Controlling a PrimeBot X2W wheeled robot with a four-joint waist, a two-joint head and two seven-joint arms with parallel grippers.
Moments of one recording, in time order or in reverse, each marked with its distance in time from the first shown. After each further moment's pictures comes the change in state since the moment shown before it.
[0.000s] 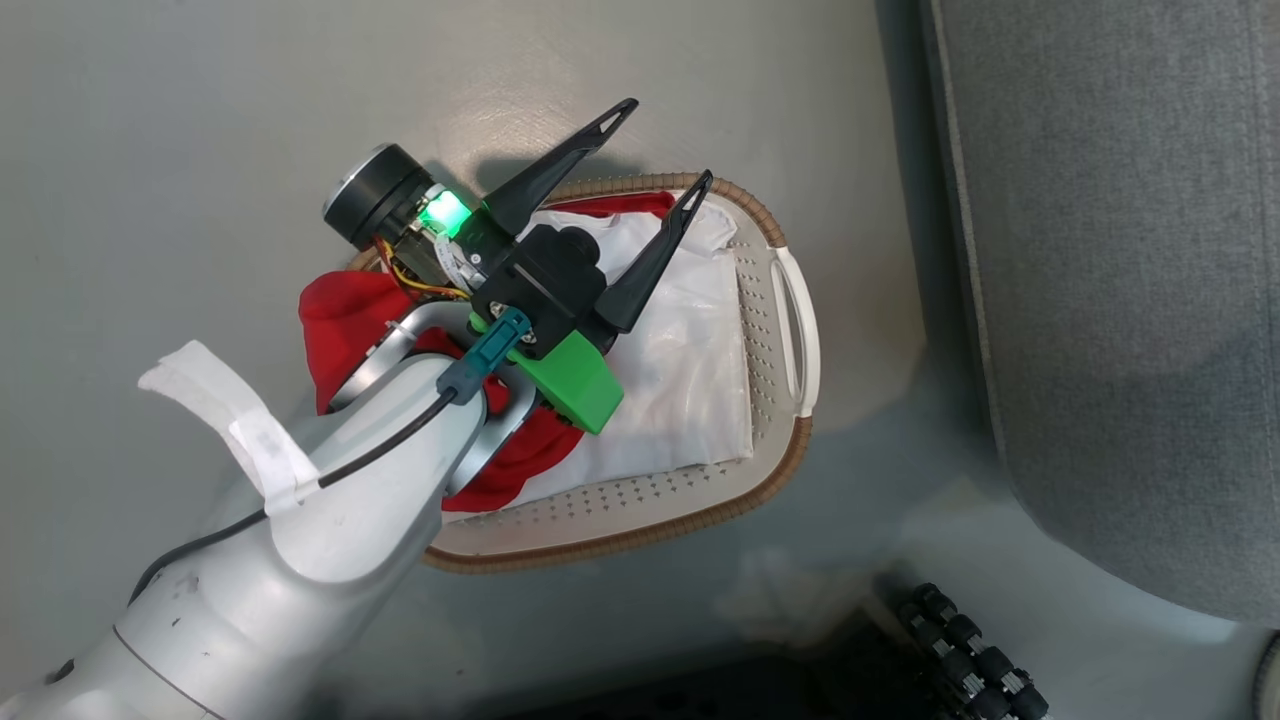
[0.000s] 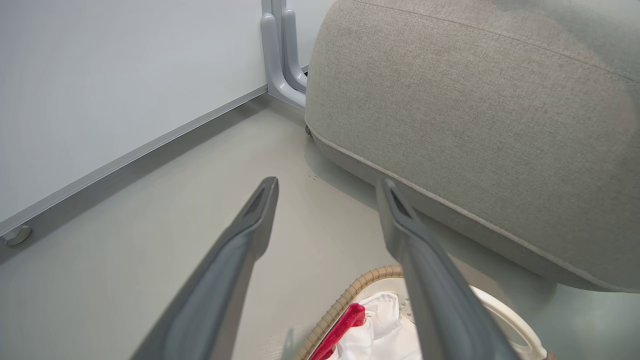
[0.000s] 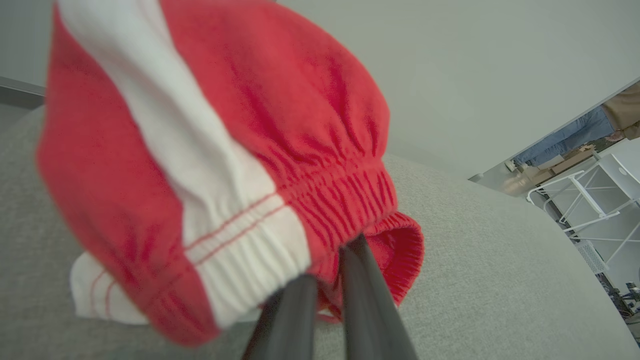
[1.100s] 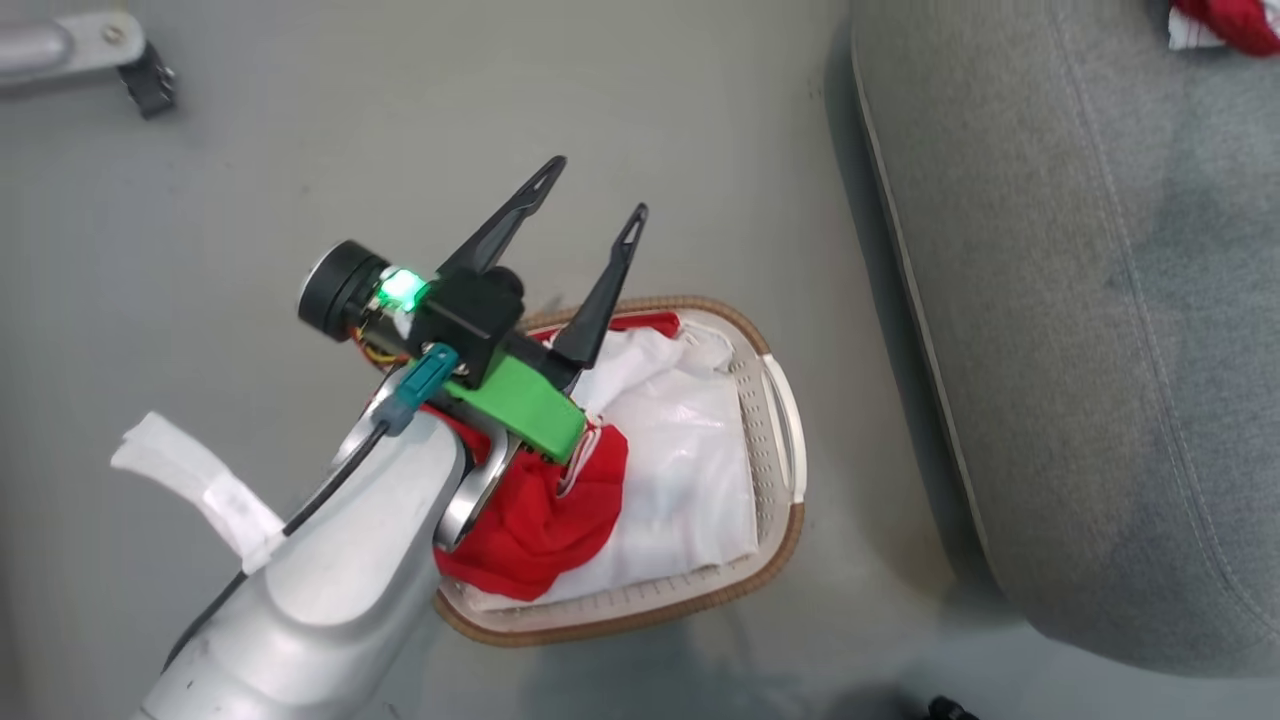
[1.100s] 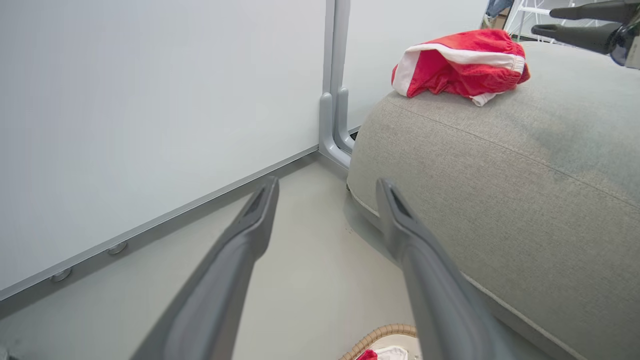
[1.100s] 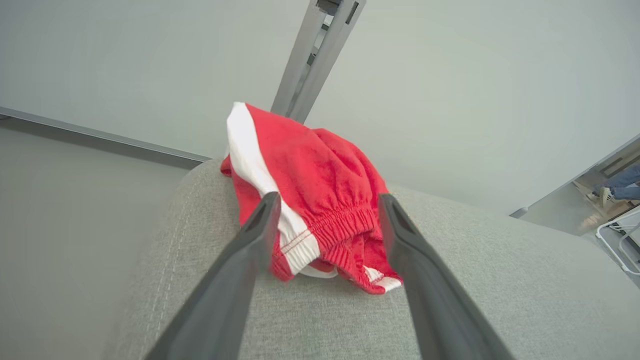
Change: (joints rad) left arm 0.147 -0.048 0.122 0.058 -0.090 0.027 -0.067; right arm 0.275 -0.014 0.280 -0.138 0.260 0.000 0.000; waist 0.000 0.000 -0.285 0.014
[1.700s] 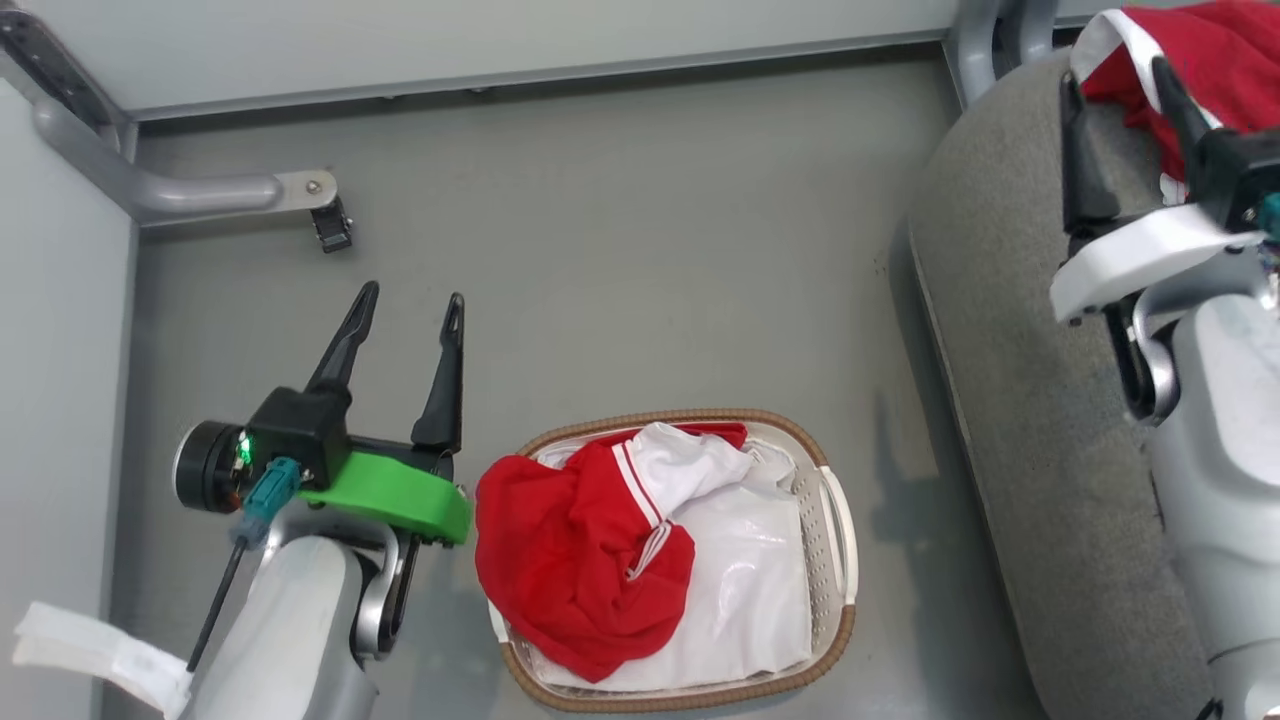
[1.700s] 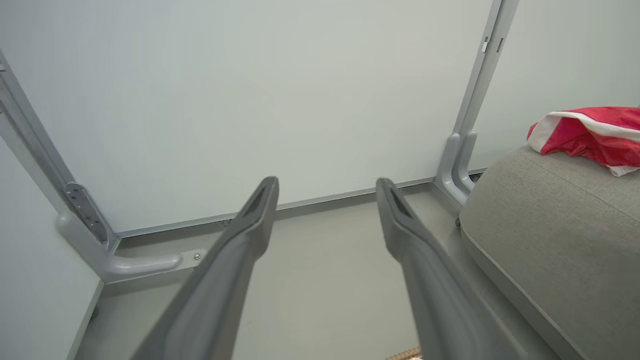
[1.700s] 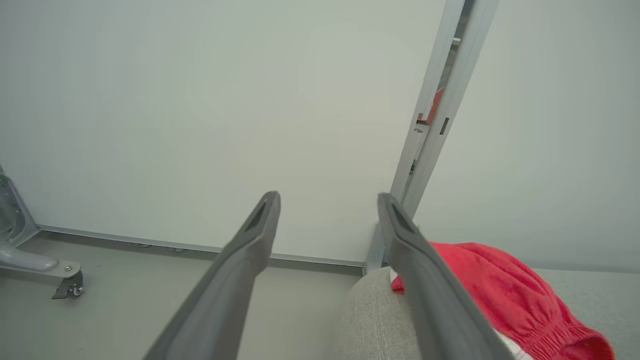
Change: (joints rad) left arm 0.318 -0.046 0.376 -0.035 0.058 0.012 -0.002; right arm 0.081 0.265 0.016 -0.079 0.037 0.000 0.000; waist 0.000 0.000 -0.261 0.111
